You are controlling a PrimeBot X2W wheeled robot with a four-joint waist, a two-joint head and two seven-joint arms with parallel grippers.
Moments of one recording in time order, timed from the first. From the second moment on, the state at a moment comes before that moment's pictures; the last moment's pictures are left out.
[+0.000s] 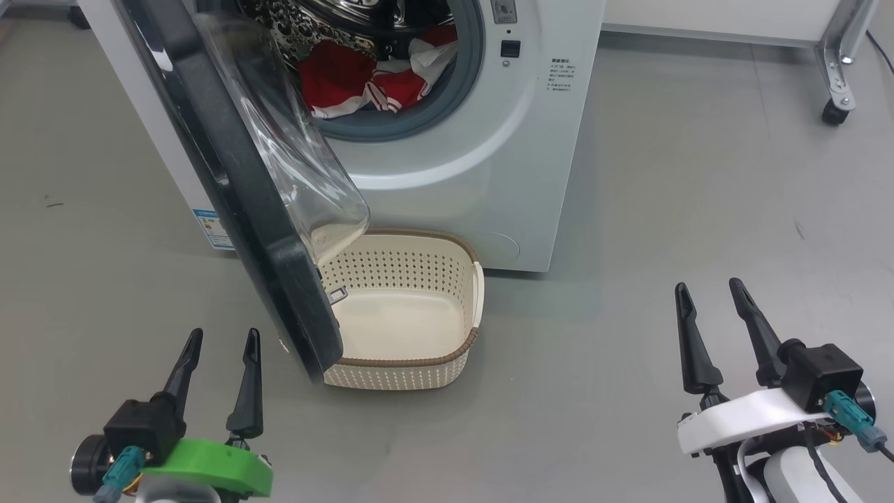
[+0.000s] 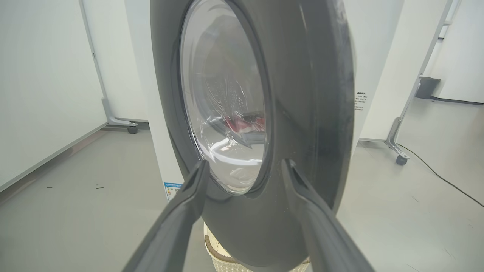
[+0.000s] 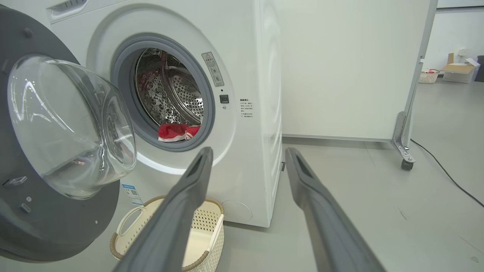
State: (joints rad) left arm -0.04 0.05 -0.10 0.21 -0.32 -0.12 -0.25; right arm -0.03 -0.25 0.32 0.06 0.50 -0.12 -0.26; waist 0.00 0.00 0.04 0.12
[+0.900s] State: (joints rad) left arm -0.04 0.05 -0.09 0.21 -0.32 -0.12 -0.25; right arm 0.03 -0.19 0.27 0.05 0.43 -0.09 -0.26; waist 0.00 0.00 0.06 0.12
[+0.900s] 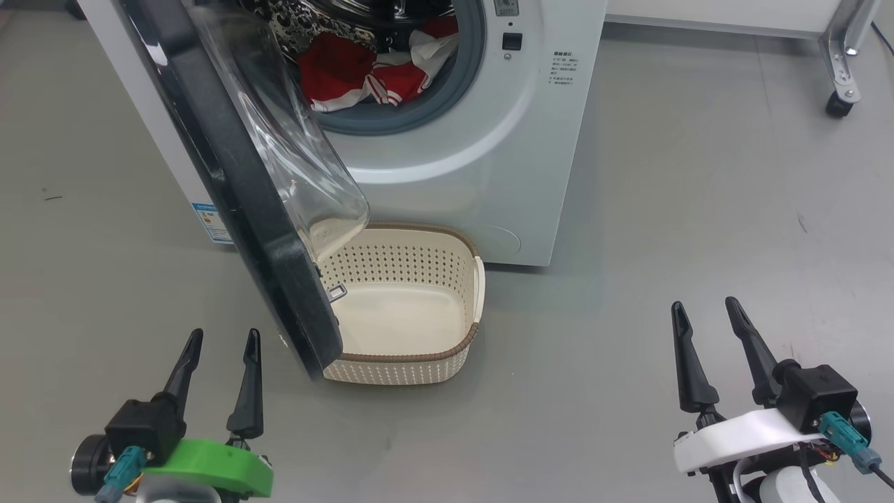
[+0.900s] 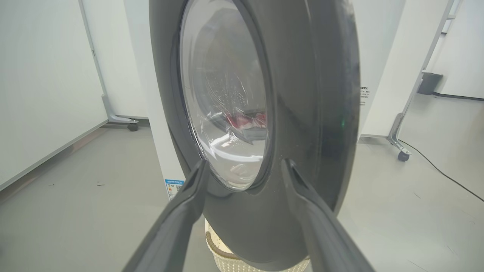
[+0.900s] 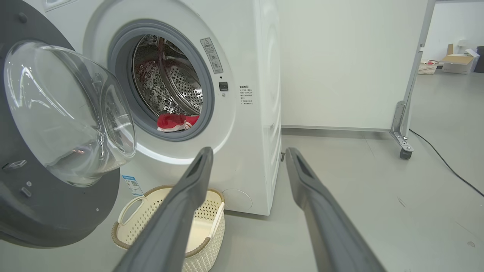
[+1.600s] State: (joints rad) left arm -0.04 0.05 -0.10 0.22 -0.31 -0.12 -0.25; right arm 0.05 -0.16 0.23 0.06 0.40 -0.04 -0.26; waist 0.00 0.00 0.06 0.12
